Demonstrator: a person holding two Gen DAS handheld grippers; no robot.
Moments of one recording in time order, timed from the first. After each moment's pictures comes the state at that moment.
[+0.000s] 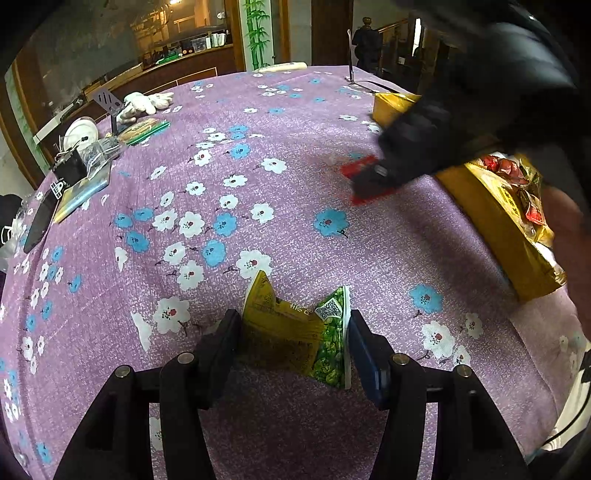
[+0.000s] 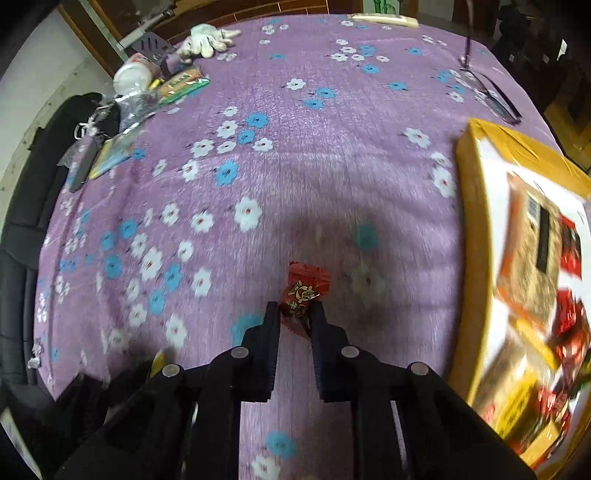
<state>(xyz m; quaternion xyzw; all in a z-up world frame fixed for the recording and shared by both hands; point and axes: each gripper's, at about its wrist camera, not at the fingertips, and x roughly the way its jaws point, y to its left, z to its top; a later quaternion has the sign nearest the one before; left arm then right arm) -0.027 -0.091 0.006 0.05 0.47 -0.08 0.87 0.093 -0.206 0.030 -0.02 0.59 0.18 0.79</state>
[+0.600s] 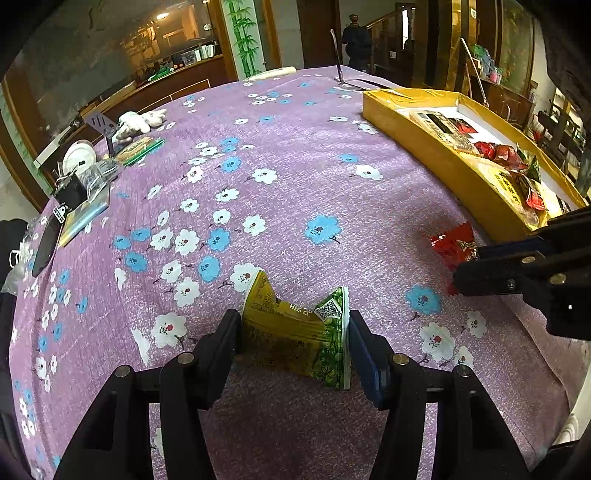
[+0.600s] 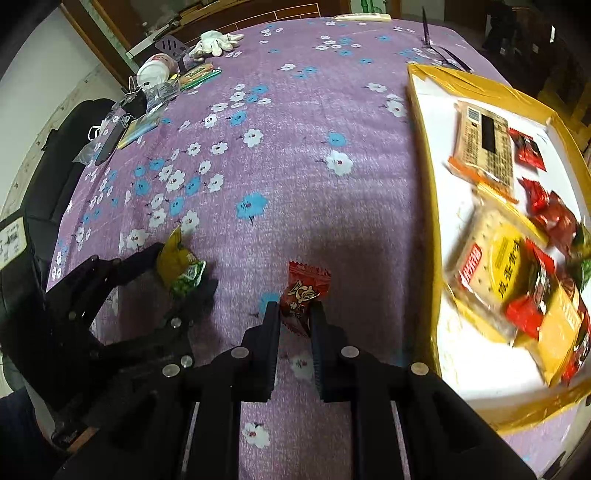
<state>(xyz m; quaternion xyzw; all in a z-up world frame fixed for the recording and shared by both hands) -0.027 -0.104 0.008 0.10 0.46 -0.08 0.88 0.005 -0.243 0.035 0.01 0.58 0.17 0.80</state>
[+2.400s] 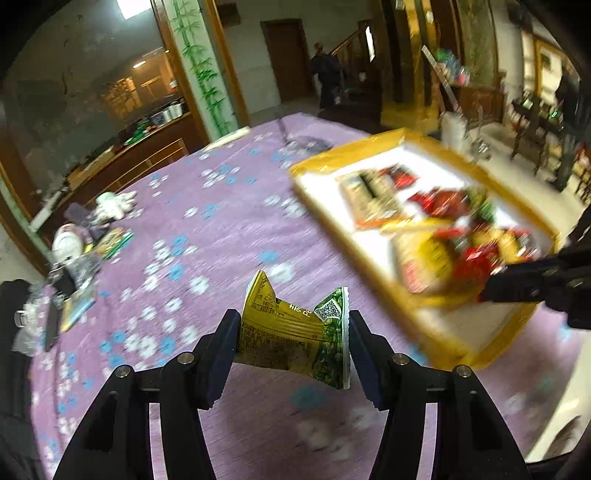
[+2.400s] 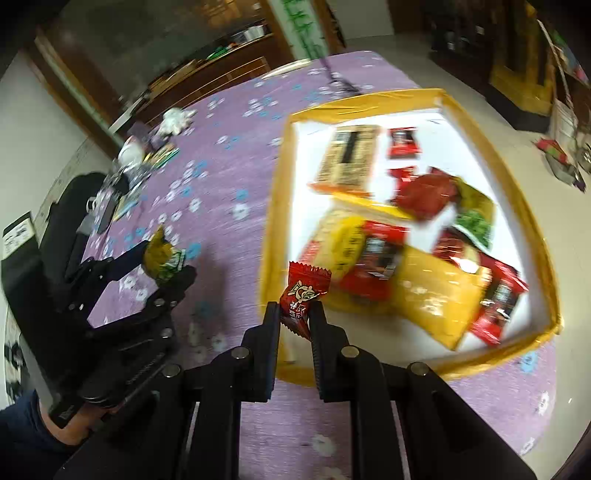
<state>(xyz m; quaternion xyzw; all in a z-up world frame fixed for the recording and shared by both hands) -0.023 -0.202 0.072 0.14 0.38 -0.13 0.90 -0.029 -0.386 0.074 0.12 0.51 0.12 0.84</state>
